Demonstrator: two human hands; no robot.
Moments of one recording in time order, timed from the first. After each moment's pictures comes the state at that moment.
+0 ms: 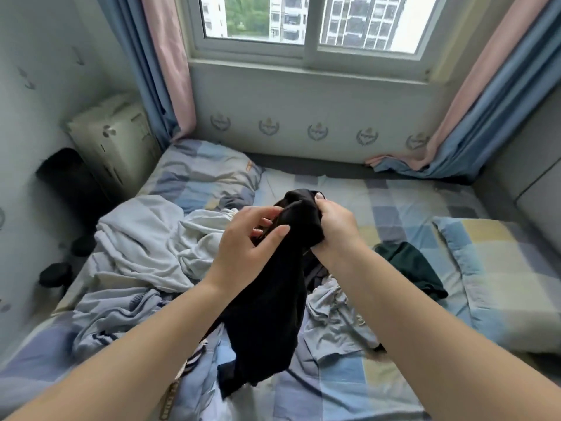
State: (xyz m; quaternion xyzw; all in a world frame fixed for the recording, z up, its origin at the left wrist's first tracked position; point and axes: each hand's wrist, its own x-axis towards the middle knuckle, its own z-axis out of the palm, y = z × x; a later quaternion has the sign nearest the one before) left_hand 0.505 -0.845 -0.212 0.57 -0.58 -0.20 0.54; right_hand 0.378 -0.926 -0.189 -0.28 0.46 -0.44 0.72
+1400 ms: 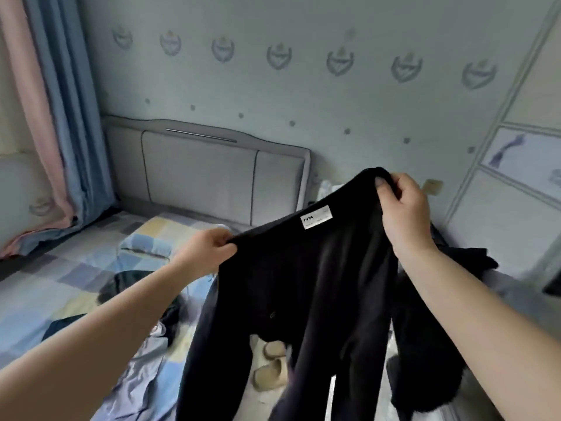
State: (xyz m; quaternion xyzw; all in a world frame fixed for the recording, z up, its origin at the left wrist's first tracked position) left_hand 0.316 -0.667 -0.095 0.16 -0.91 -0.35 0.17; right_hand 0.185 -0.384 -0.013 -0.25 0.74 -0.57 -0.27
